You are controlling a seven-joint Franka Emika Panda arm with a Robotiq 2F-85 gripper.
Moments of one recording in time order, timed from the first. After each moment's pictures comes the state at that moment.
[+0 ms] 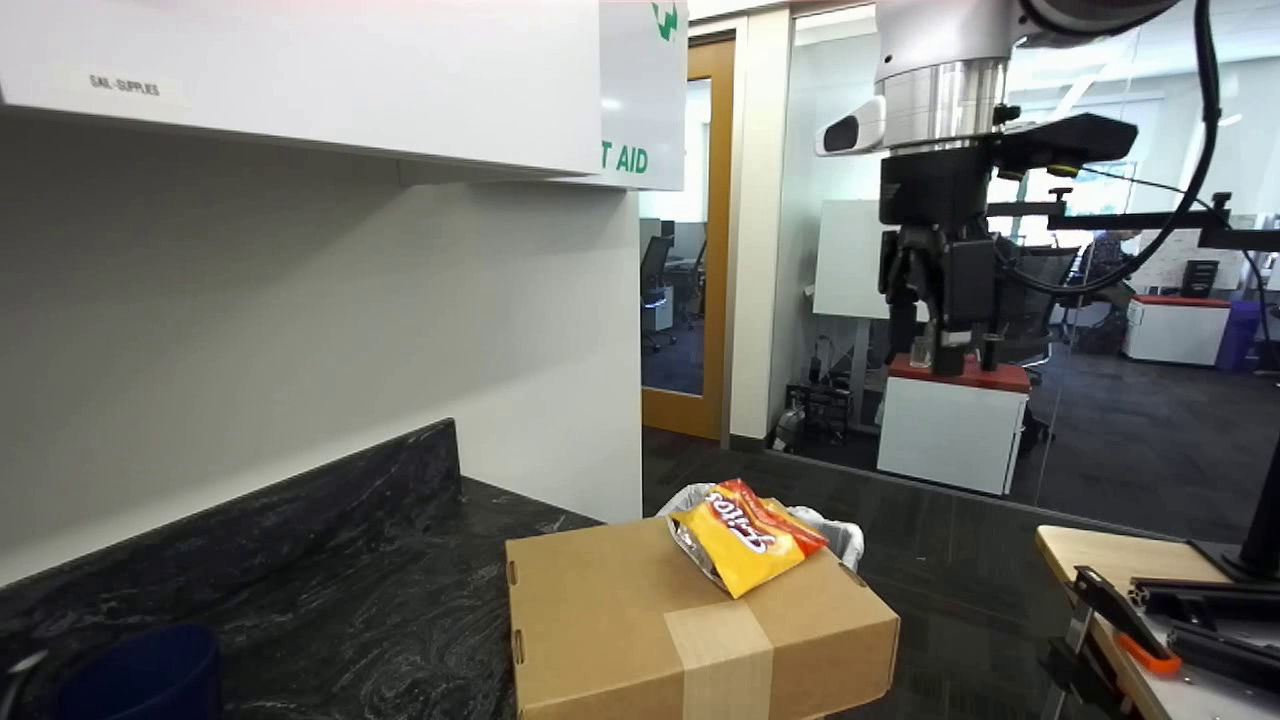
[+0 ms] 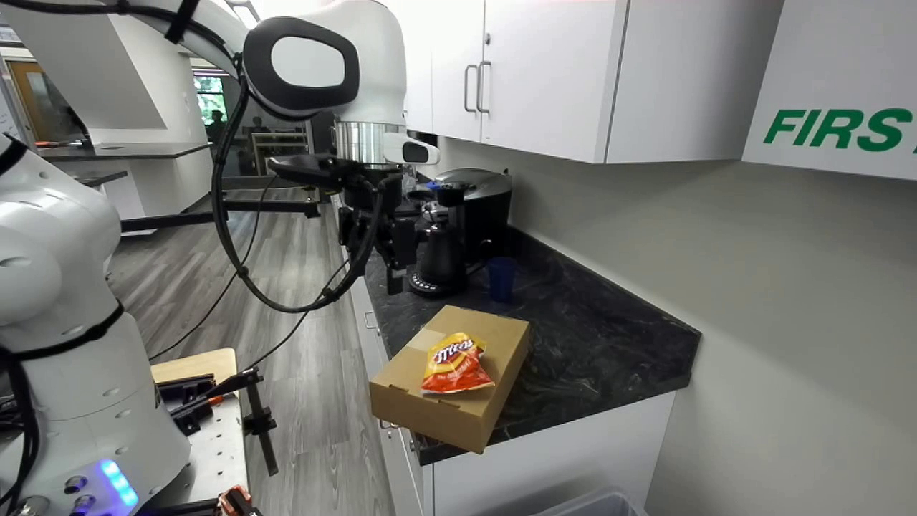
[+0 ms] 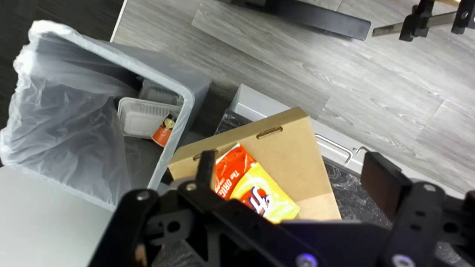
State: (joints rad) arm -0.05 -0.57 -0.16 -2.68 -0.17 2.08 -0.34
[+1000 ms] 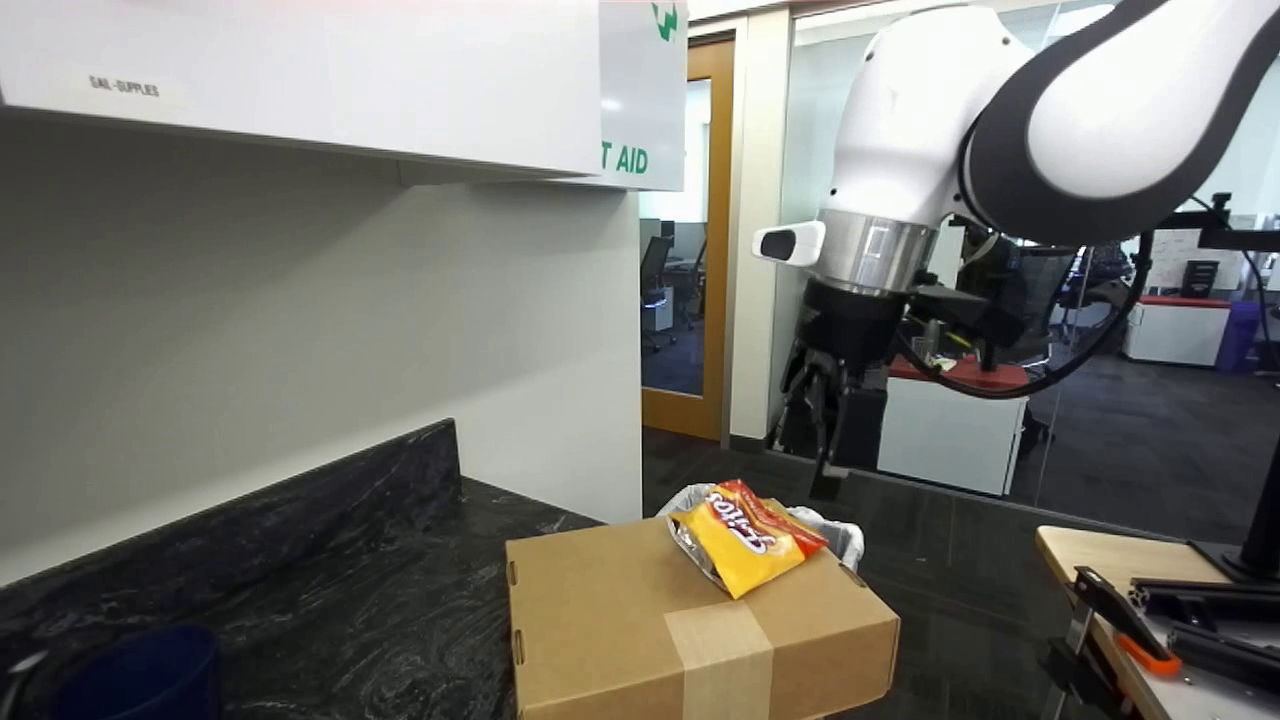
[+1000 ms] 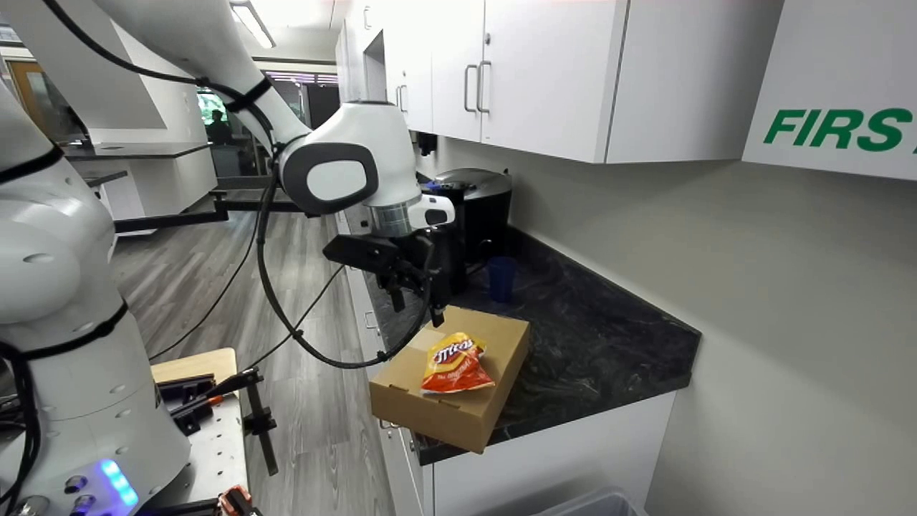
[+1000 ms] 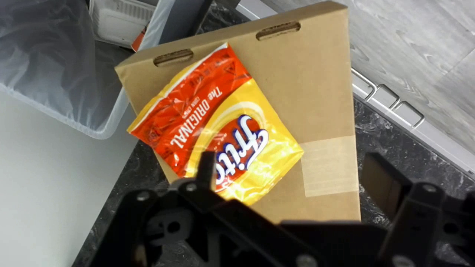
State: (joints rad) arm 0.06 -0.25 -0.19 -2.78 -0.06 2.74 -0.43
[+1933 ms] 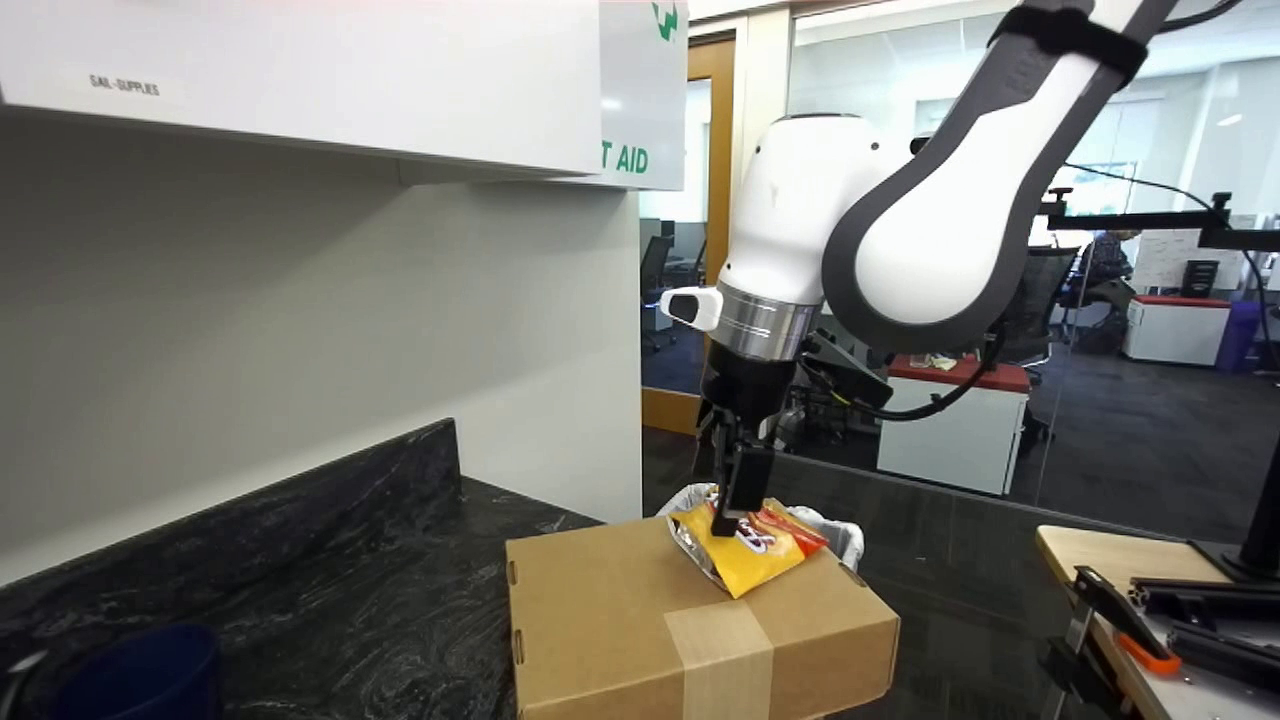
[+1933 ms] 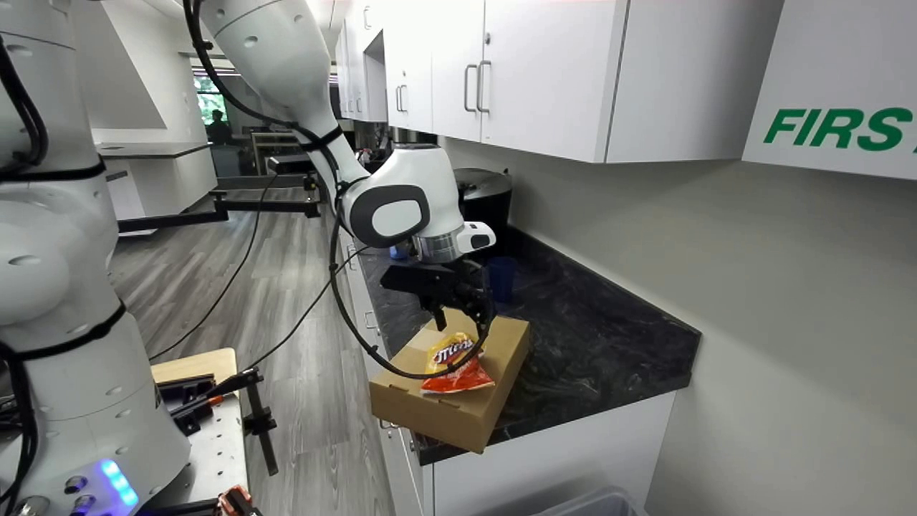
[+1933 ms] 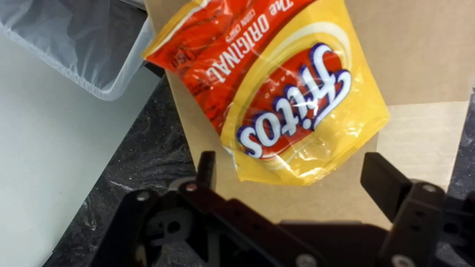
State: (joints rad) arm -0.01 0.11 -0.11 -2.56 -0.06 2.91 -0.50
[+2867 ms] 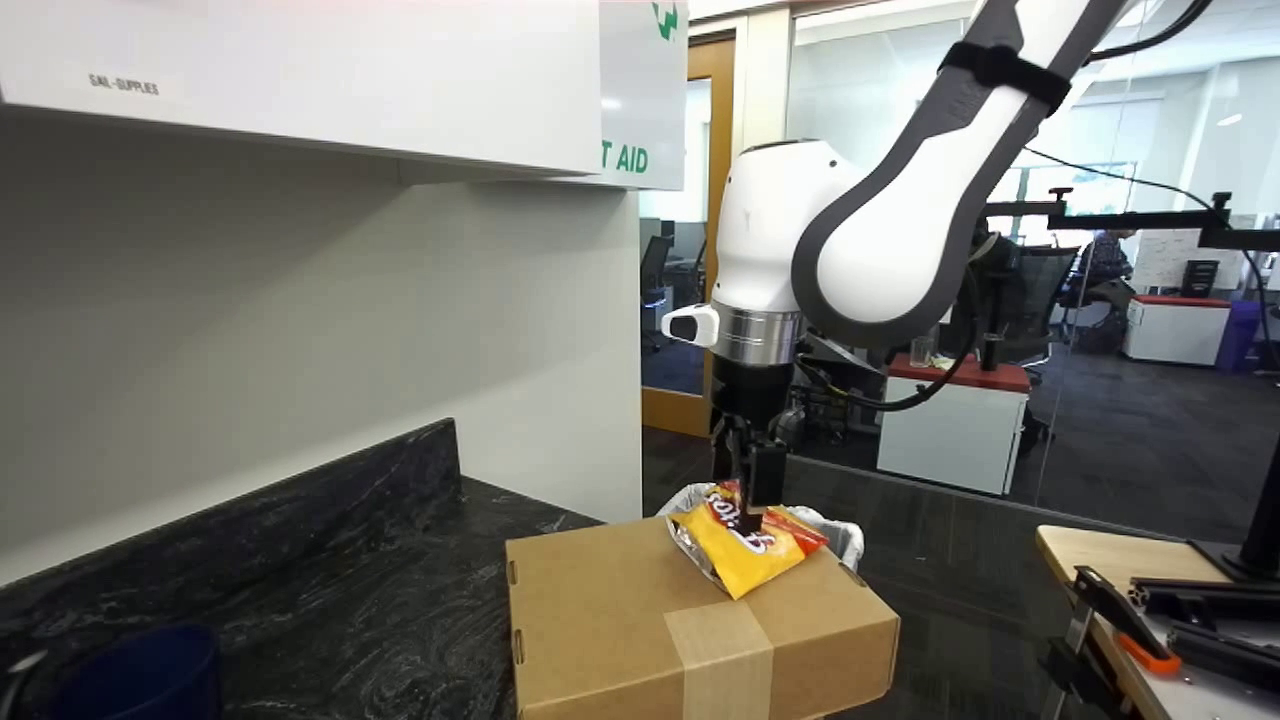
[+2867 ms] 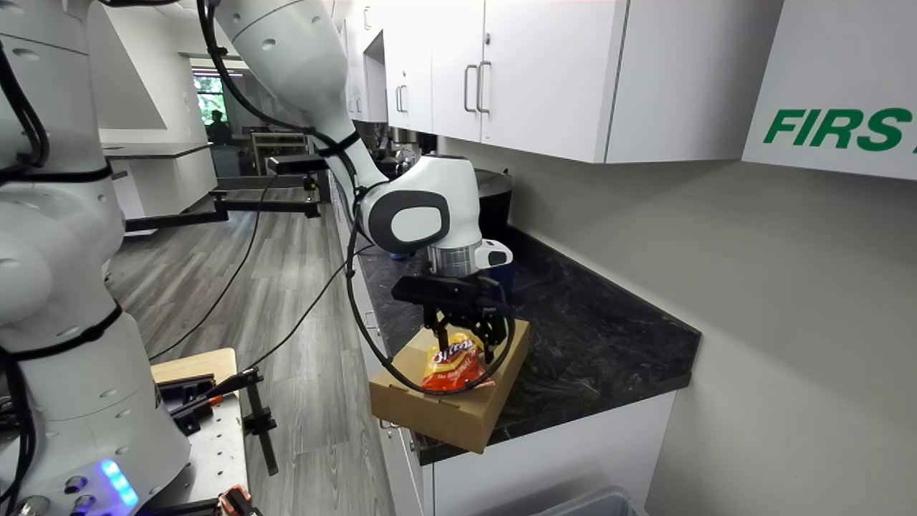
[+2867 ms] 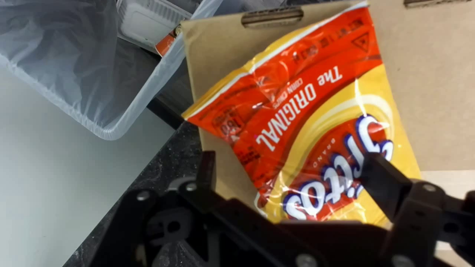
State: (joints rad) arm -0.11 0.16 -0.08 -2.49 -0.11 2.77 -0.58
